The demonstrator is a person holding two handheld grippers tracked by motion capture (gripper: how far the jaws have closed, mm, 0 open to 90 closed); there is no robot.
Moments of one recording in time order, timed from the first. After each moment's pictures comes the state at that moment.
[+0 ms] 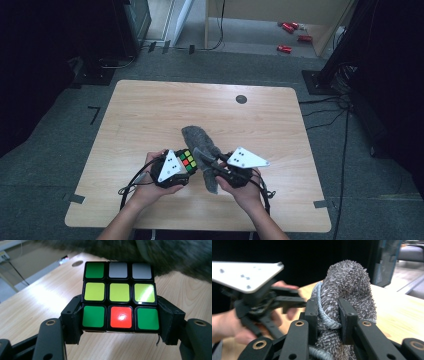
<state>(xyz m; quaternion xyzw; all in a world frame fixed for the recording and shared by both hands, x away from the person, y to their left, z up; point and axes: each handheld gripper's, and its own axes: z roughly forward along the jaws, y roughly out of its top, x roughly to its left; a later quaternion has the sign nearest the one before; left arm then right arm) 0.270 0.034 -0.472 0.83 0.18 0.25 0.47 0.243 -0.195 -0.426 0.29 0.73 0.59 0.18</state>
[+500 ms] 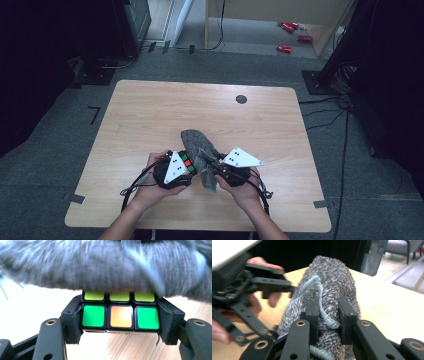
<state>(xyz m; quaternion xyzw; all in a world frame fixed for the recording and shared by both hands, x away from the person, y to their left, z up) 0.266 0.029 -0.467 0.83 0.18 0.26 0.45 0.251 -0.198 -0.439 0.33 0.74 0.55 0.21</state>
